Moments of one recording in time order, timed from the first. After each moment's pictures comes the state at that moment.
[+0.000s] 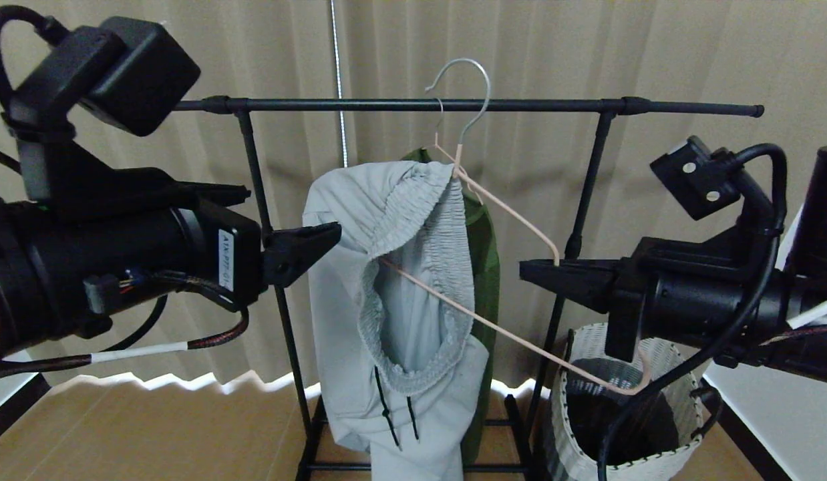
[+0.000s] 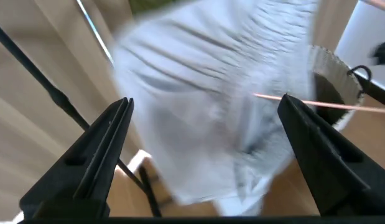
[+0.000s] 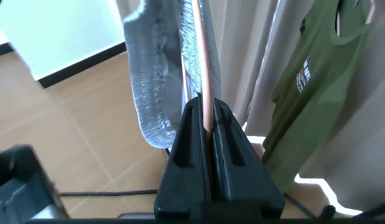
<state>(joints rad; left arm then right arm) -0.73 1.30 -1.02 -0.05 0.30 0.13 0.65 1.42 -0.81 -0.38 0.18 0.11</state>
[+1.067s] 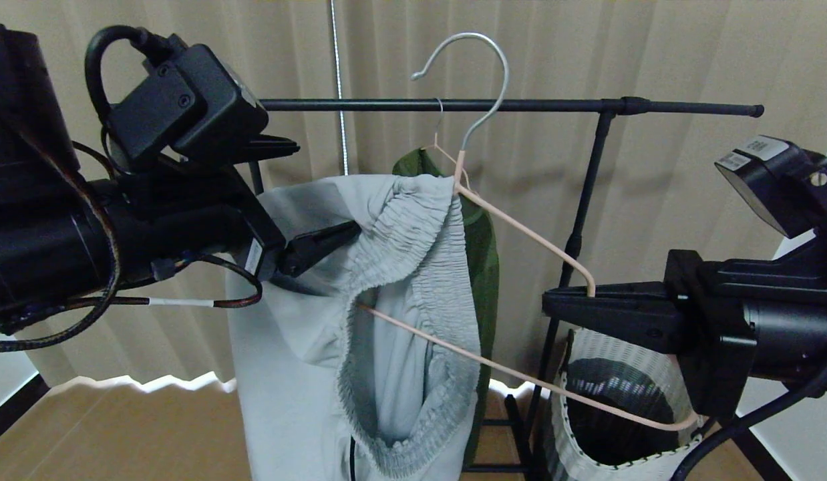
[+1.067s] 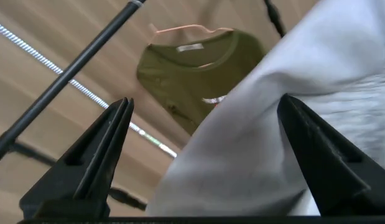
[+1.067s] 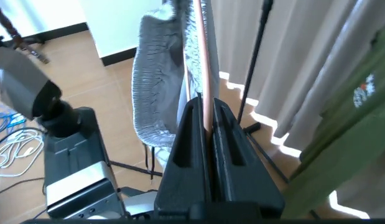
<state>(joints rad) -0.52 1.42 -0.98 -0.33 -0.14 0.64 0.64 1.32 -0.79 -0.31 0.47 0.08</state>
